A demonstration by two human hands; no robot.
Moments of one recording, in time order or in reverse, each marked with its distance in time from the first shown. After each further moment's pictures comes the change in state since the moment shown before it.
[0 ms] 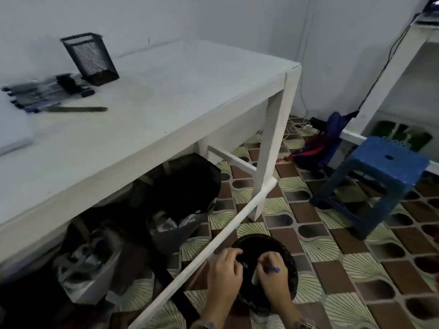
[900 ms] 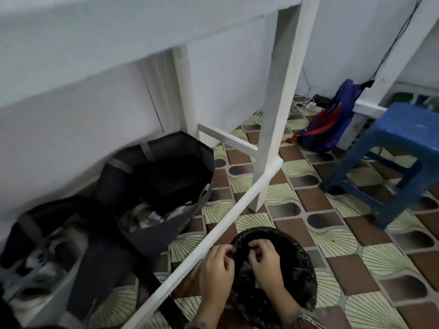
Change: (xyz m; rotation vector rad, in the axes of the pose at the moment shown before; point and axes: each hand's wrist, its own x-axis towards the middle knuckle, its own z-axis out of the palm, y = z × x) left_hand 0.054 -0.105 0.127 -0.041 -0.004 -0.124; right_hand 0.068 0.110 0.113 0.002 -0.032 -0.025
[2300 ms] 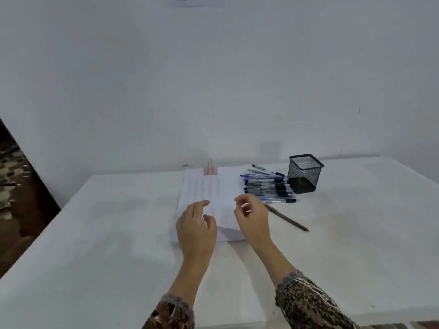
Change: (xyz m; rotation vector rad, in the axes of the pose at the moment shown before) left_hand 0.009 0.060 -0.597 0.095 1.086 -0.308; right_hand -0.002 -0.661 0.042 0.495 -0.455 -0.749
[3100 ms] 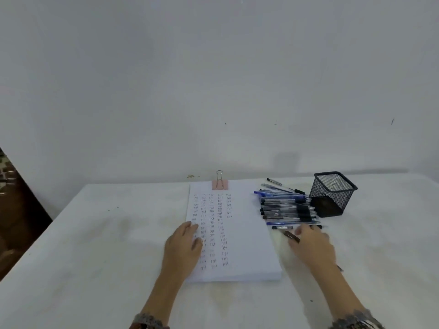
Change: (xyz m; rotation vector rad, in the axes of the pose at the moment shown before) left_hand 0.069 -0.096 0.020 0.184 -0.455 -0.014; right_hand 0.057 0.053 -0.053 -0.957 -0.331 0.498
